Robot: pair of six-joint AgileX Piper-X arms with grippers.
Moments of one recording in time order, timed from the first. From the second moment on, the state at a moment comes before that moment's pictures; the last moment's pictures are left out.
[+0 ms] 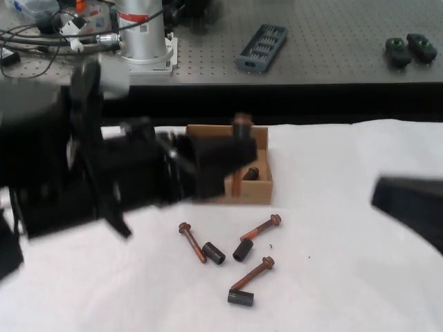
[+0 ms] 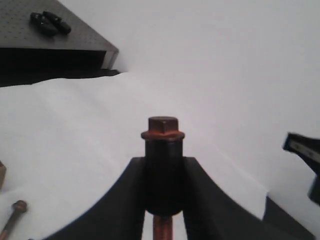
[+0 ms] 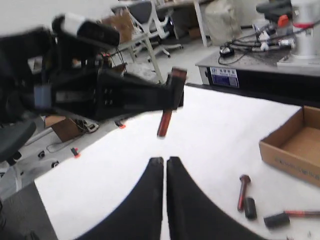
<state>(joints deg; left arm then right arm) -35.9 64.1 -33.1 -30.9 26.8 -28.0 36.4 28.7 -24.6 9.9 -25.2 16.6</state>
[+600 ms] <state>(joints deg) -30.0 94.4 -76.0 6.6 27.6 -22.4 36.4 22.2 -24.6 22.1 -24.0 15.8</state>
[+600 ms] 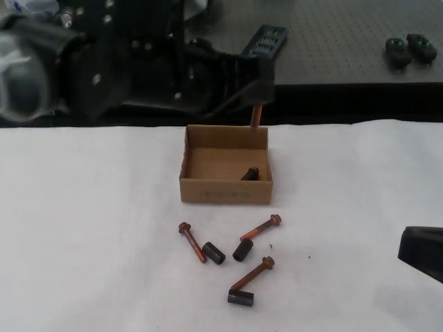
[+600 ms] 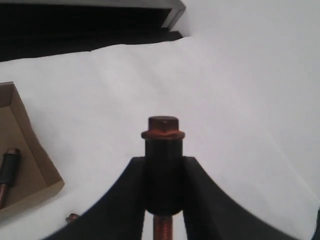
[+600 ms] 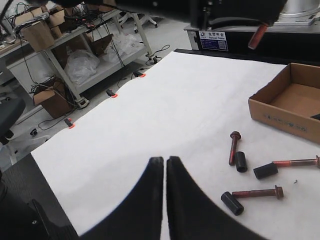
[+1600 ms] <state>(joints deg) -29.8 123.8 -99.9 19.7 13.6 -18.7 36.4 22.2 -24.6 25.5 -24.0 15.8</state>
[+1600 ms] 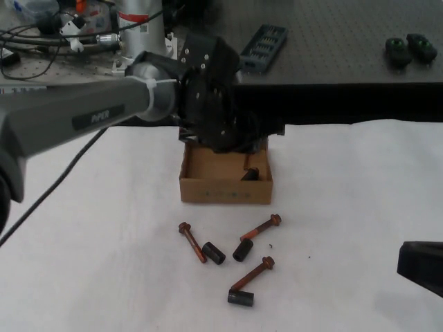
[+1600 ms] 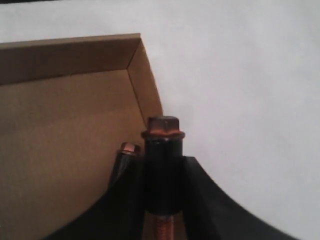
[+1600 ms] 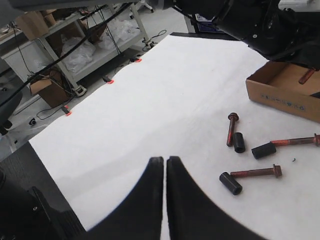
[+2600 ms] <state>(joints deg) -29.3 131.5 -101.4 16.1 12.6 -16.9 36.4 22.2 -24.6 27.1 -24.0 17.1</state>
